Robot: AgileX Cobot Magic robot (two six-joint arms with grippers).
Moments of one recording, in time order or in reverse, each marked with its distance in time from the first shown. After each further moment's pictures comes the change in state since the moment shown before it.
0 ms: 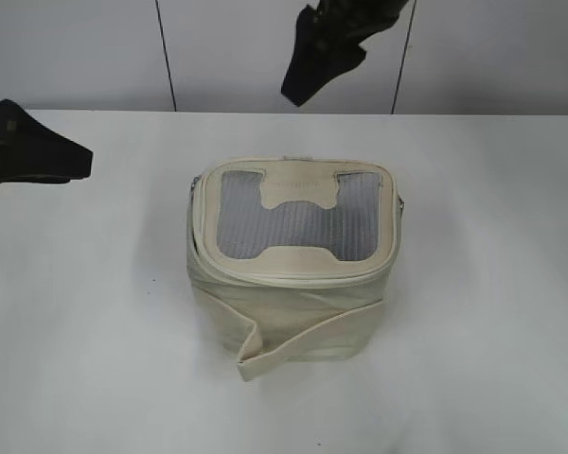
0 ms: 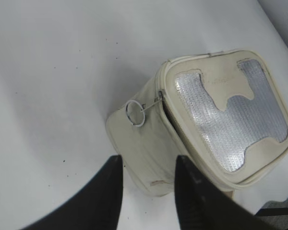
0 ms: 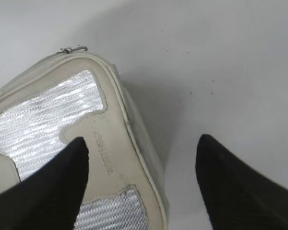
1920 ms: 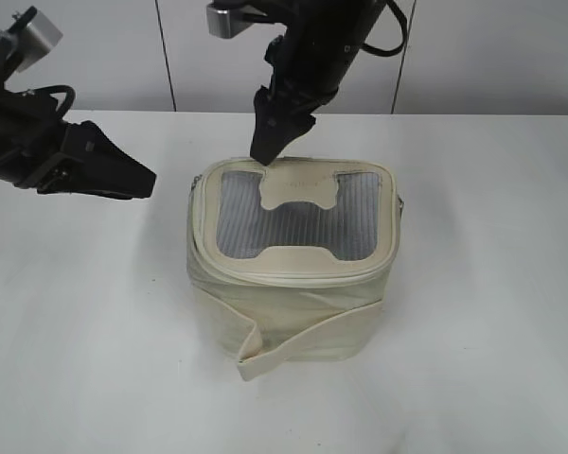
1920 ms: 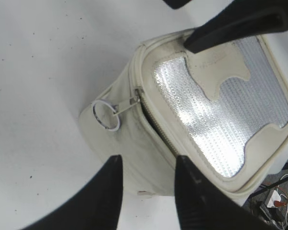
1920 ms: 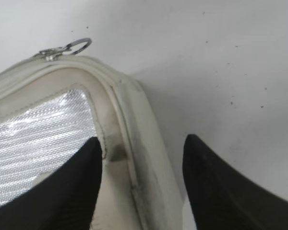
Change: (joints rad) left arm -0.124 0.203 -0.115 0.013 0.018 0.048; right arm 0.059 0.218 -0.086 -0.003 0.011 -0.015
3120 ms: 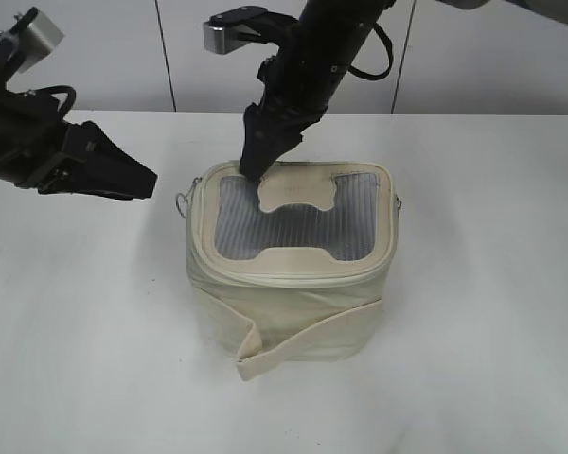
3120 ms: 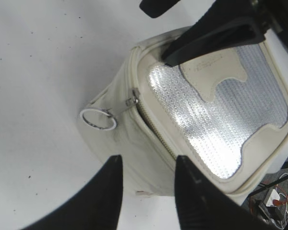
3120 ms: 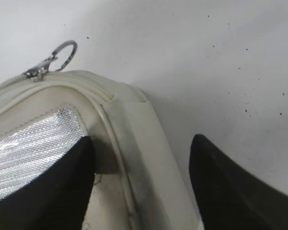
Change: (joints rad) left arm 0.000 0.004 -0.003 0.000 0.004 0.000; right arm -0.006 0.068 -0.039 0.044 -0.001 0.035
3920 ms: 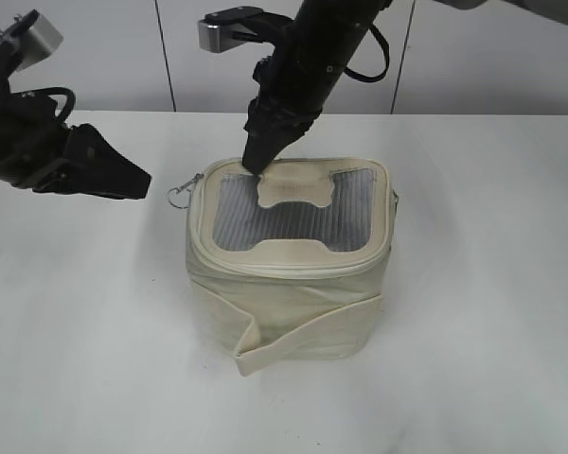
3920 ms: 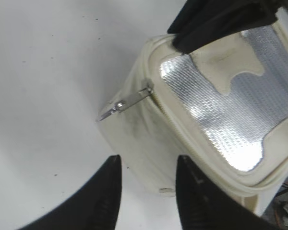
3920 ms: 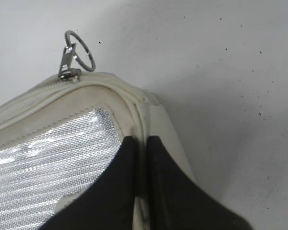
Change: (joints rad) left arm 0.000 0.000 0.000 0.034 -0.044 0.001; right arm 0.005 -0.003 0.000 0.022 0.004 0.018
